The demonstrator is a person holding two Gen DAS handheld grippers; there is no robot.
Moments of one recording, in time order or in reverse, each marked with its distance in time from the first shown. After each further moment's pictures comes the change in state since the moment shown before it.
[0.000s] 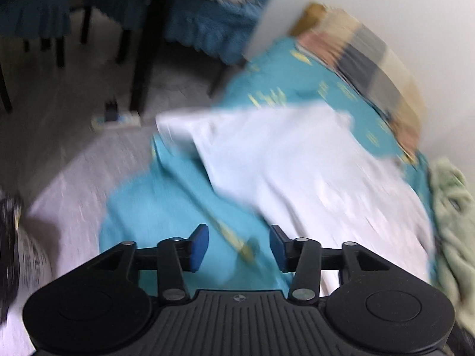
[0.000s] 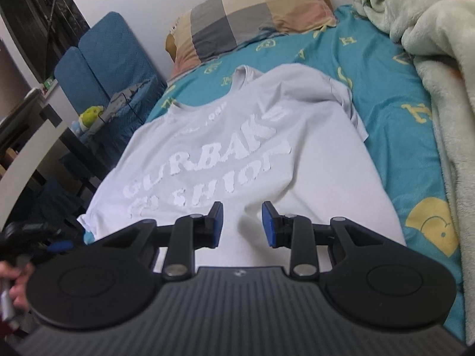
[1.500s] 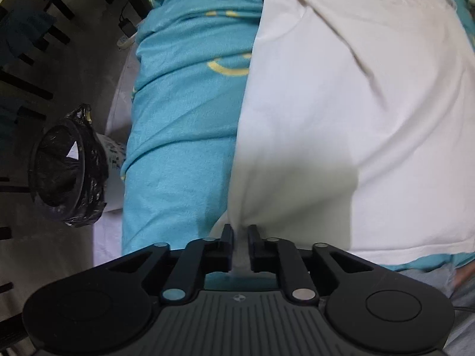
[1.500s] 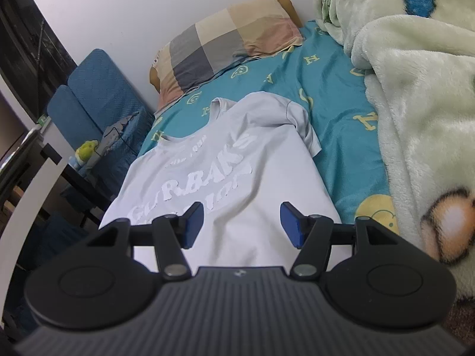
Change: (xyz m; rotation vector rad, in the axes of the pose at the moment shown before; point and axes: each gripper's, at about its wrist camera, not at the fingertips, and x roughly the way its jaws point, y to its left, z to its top) left arm -0.091 -0.068 -0.155 0.403 0.460 0.411; right arm -0.061 -0.032 0.005 0.112 -0.071 -0.036
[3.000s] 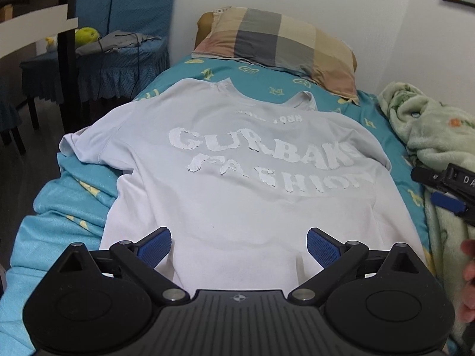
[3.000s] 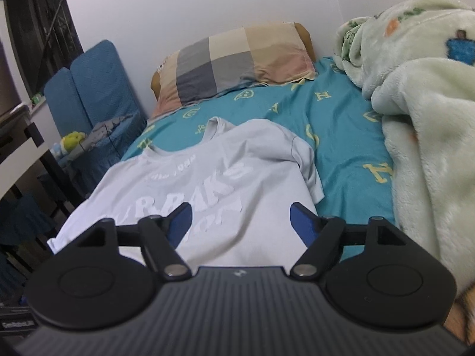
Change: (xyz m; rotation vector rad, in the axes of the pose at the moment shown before) left arm 0.047 -0.095 0.104 -0.106 -0.733 -0.236; right arm 0.056 0.001 0.012 -0.155 -0.109 -0.038
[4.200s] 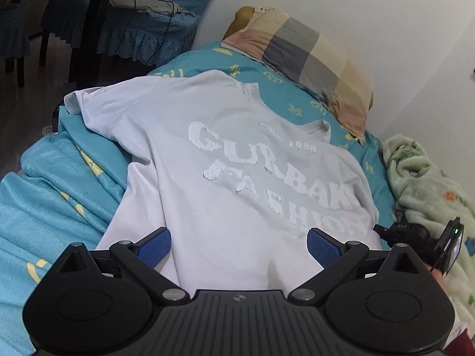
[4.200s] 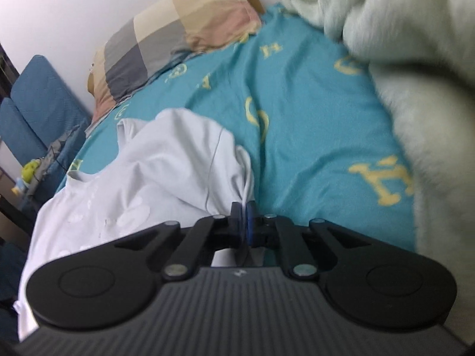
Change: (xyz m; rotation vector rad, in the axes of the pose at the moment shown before) left arm 0.010 0.045 0.024 -0.291 0.010 -0.102; right arm 0.135 -0.080 0.046 0.177 0.096 -0.119
